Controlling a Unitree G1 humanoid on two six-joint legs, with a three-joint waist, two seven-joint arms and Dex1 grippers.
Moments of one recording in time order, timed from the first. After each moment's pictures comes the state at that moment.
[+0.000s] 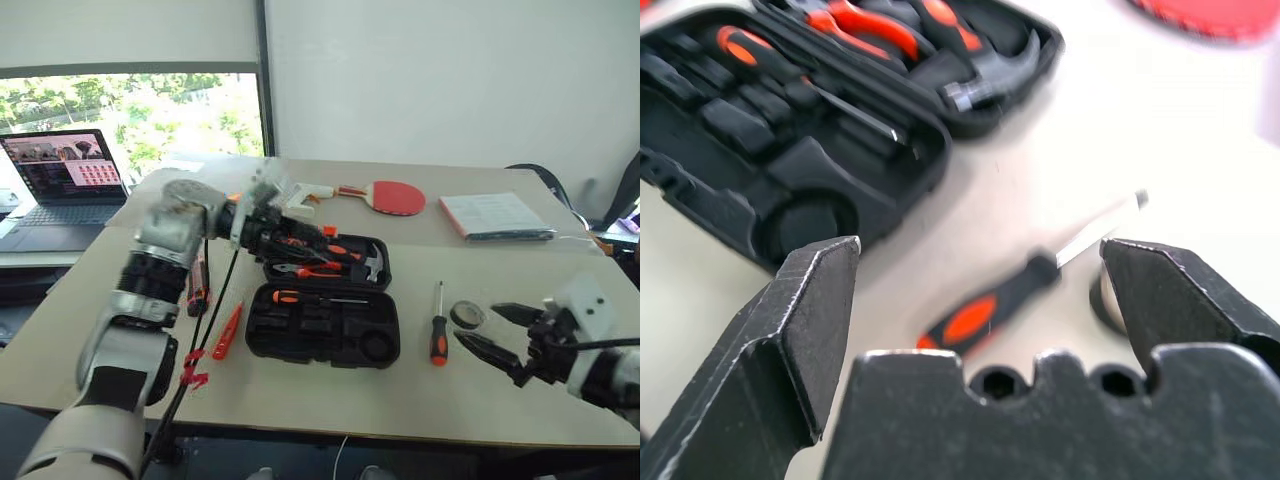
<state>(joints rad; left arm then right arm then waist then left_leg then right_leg) -1.15 0.60 -0.15 0.36 -0.46 0.69 -1.61 0.30 -0.82 -0.69 -0.80 0.86 0.96 0.50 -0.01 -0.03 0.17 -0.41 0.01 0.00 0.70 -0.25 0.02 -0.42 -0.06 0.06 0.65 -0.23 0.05</state>
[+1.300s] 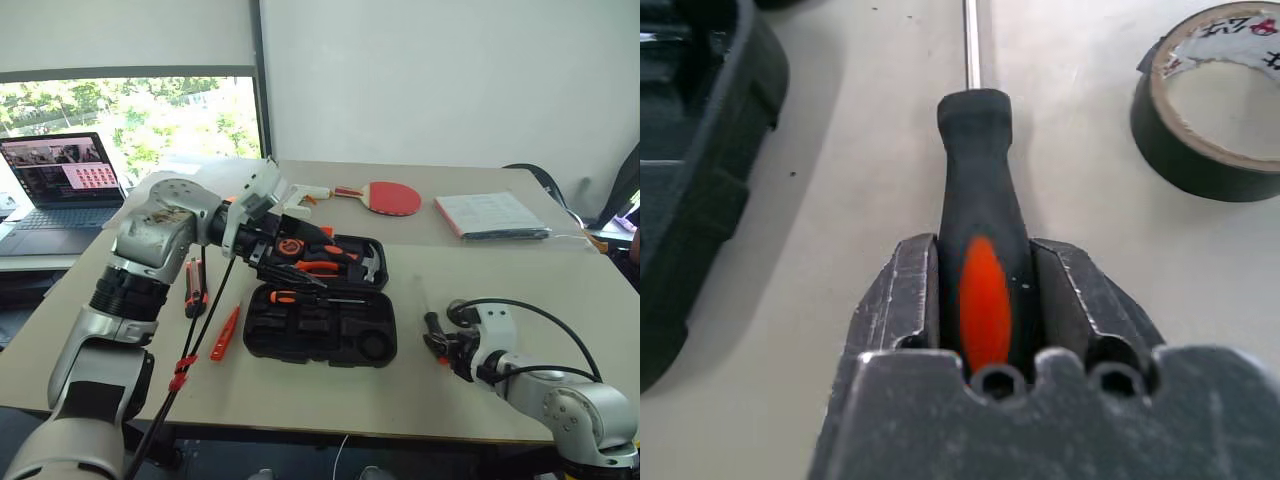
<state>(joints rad) -1.06 0.66 -0.21 0.19 -0.45 0.56 -1.55 -0.14 -0.49 -0.24 -0.46 0.71 1.16 0.04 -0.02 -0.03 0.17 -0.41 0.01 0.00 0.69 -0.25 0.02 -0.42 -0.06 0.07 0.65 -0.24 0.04</state>
